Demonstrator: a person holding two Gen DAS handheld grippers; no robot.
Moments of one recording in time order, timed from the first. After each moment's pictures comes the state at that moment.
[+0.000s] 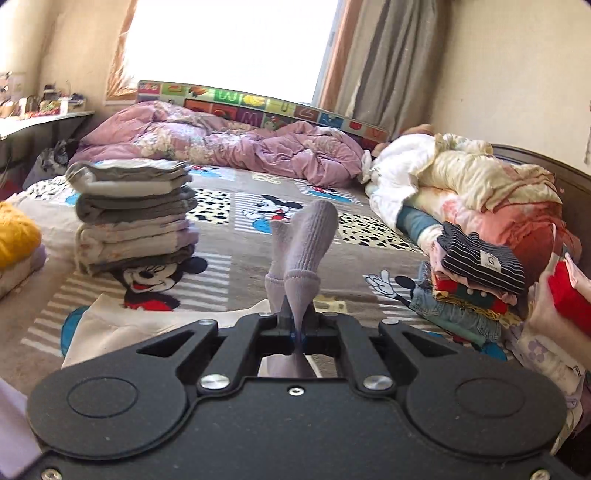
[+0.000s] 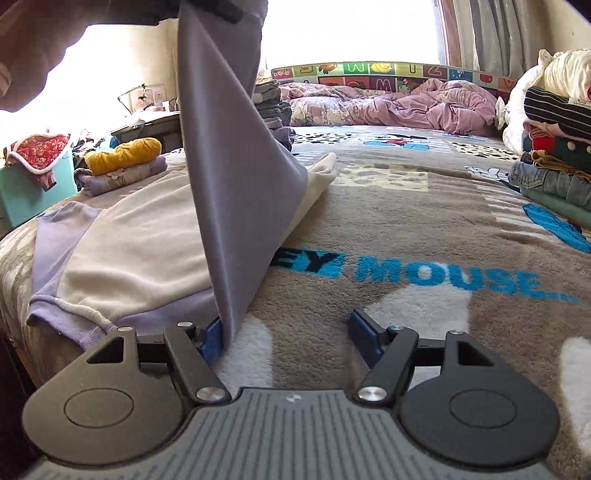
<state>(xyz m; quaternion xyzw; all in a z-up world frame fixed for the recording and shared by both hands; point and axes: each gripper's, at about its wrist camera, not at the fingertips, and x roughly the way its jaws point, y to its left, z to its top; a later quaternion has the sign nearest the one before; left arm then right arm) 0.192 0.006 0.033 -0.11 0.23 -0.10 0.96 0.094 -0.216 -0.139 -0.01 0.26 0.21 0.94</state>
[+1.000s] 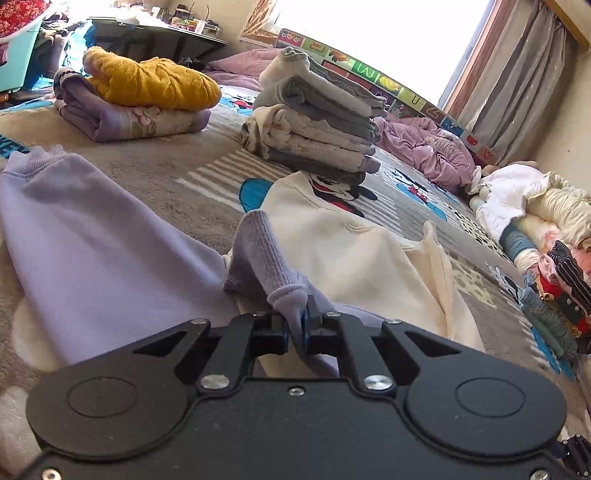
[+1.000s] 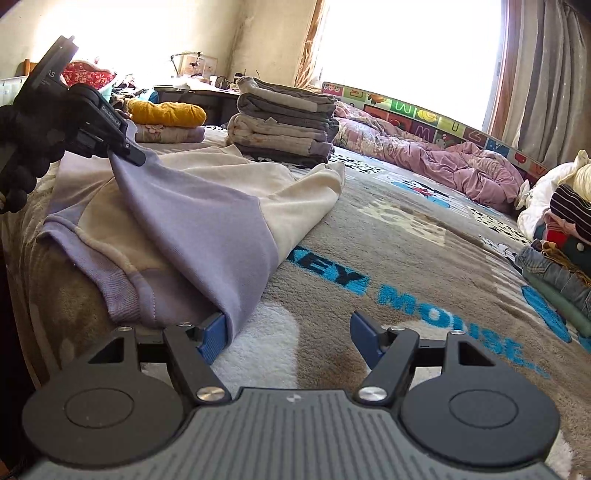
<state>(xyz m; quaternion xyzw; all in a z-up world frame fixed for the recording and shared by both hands) 0.149 0.157 -0.102 -0.22 0.27 0.02 0.94 0.061 -0.192 -0.131 -0.15 0.21 0.24 0.94</state>
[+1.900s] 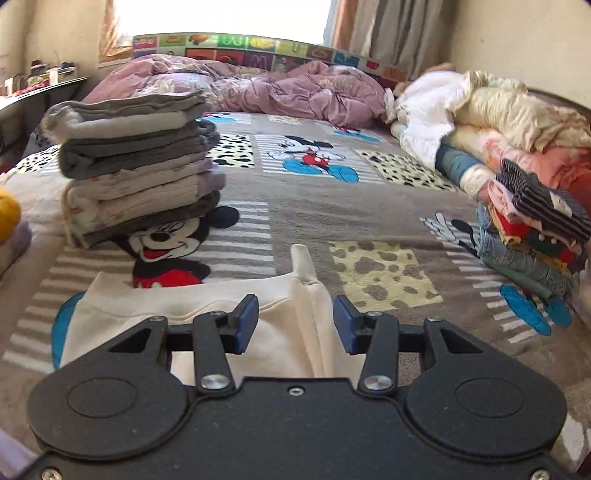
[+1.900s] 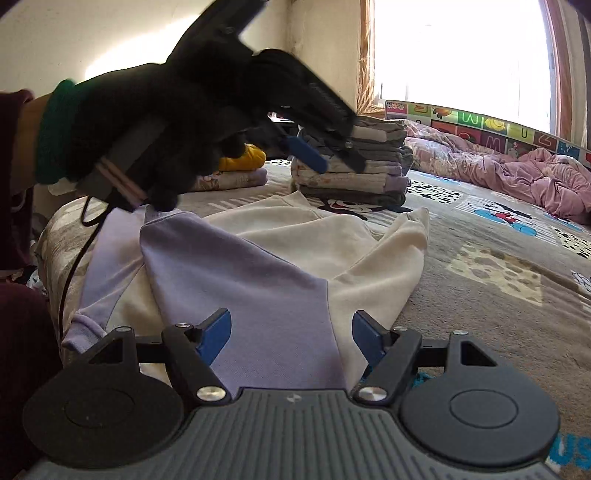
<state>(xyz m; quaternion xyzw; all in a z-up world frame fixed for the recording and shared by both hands) 0.313 0.004 -0.034 -0.01 0.32 -0.12 0.94 0.129 -0.145 -0.108 -0.09 0.20 0.37 0.90</state>
